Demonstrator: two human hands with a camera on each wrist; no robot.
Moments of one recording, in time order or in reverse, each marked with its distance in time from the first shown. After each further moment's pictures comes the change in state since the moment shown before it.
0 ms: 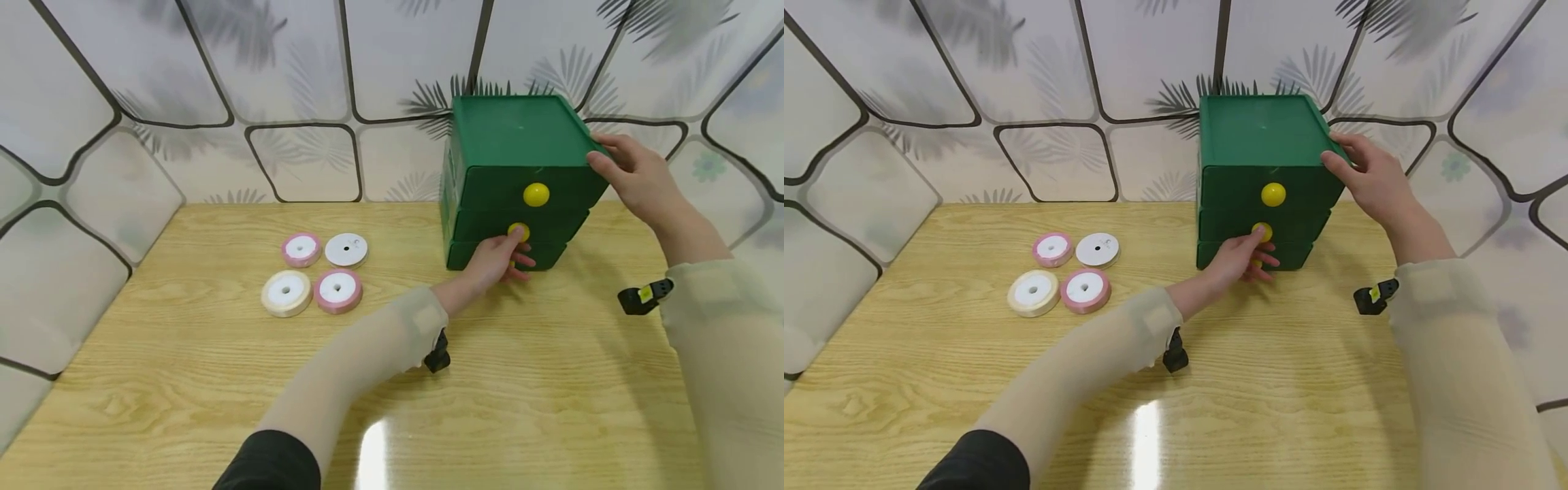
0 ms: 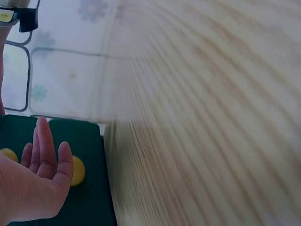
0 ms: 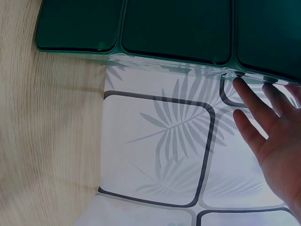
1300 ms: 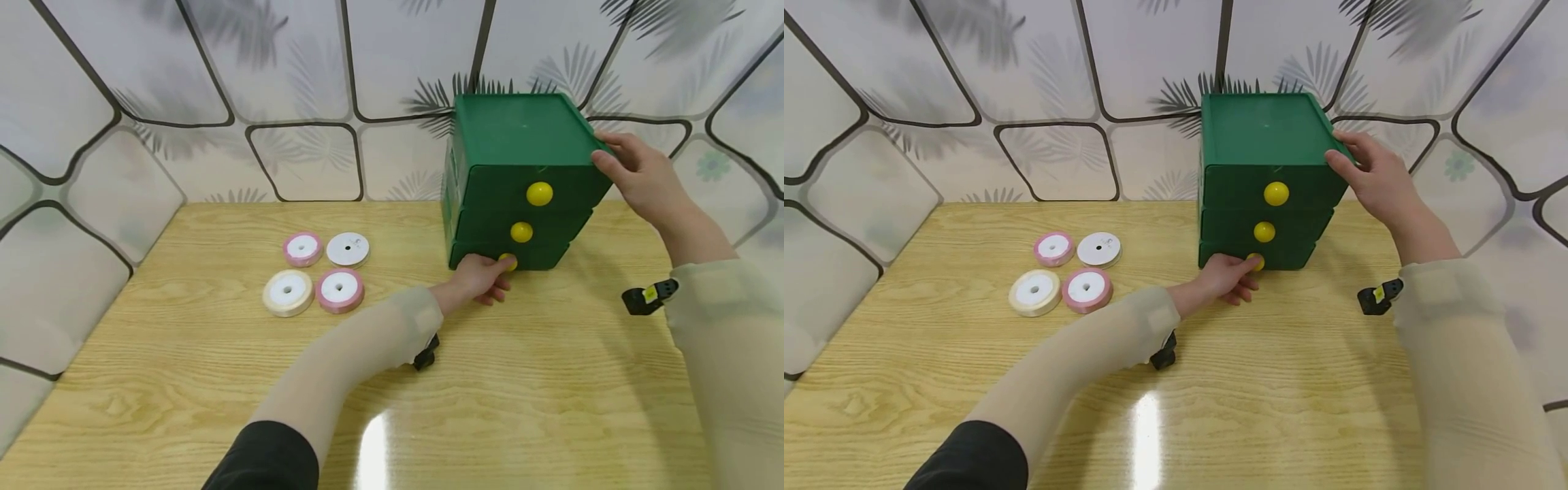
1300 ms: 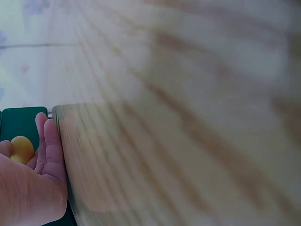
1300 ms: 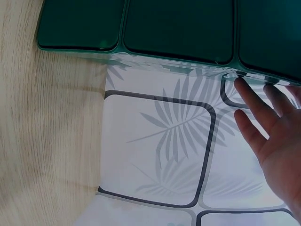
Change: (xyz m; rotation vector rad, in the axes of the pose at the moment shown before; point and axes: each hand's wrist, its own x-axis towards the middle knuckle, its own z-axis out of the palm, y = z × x) left_hand 0.002 -0.030 -0.018 0.189 0.064 -0.185; right_hand 0.001 0.002 0.001 0.000 0.008 0.017
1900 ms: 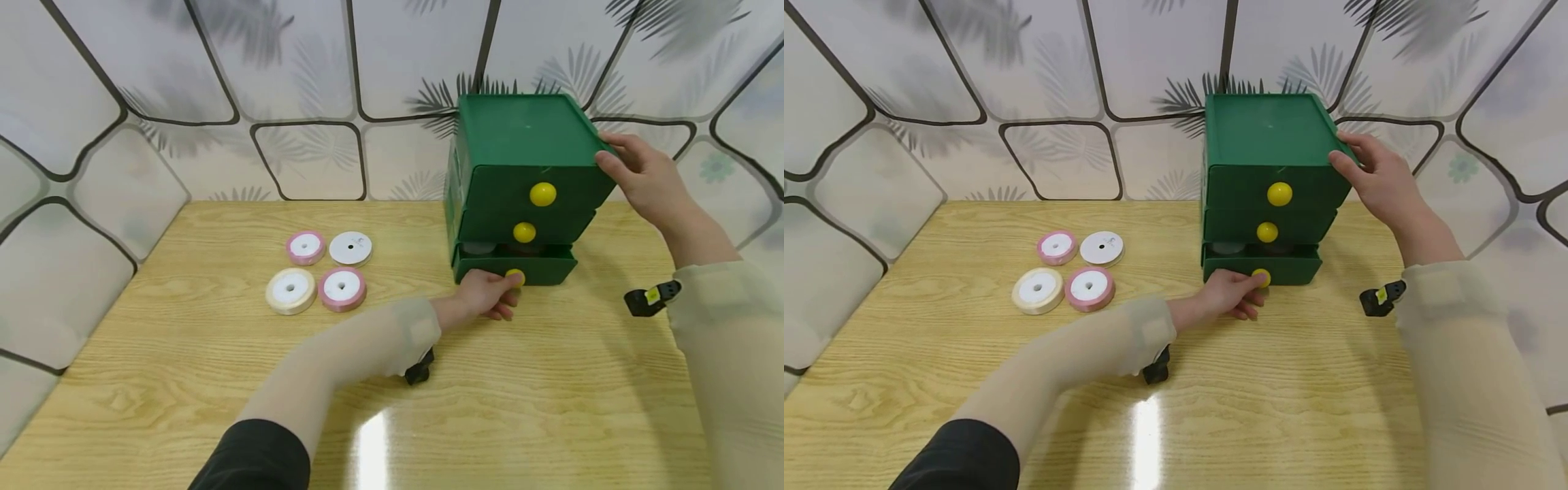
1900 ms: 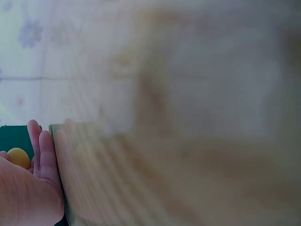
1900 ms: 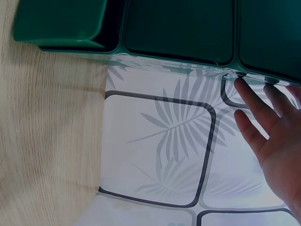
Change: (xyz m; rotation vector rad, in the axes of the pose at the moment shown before) left_hand -0.027 -0.007 0.004 -0.048 -0.036 -0.004; right_hand -0.001 -0.002 -0.001 0.001 -0.014 0.004
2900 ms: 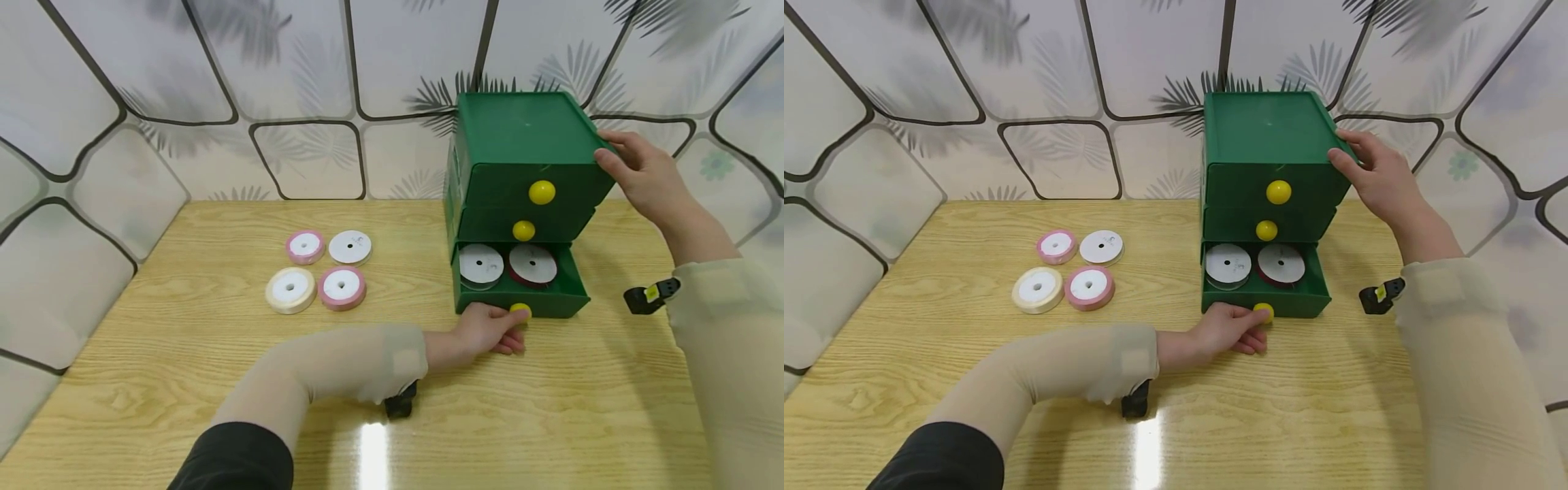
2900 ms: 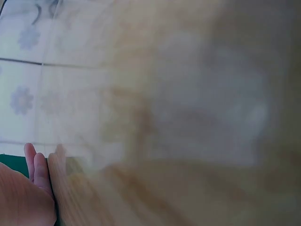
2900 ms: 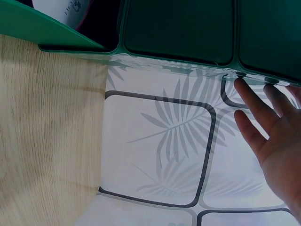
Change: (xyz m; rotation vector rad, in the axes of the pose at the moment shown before) left_hand -0.045 -0.021 0.016 -0.065 -0.054 -0.062; right_hand 0.000 0.001 -0.001 0.000 0.005 0.007
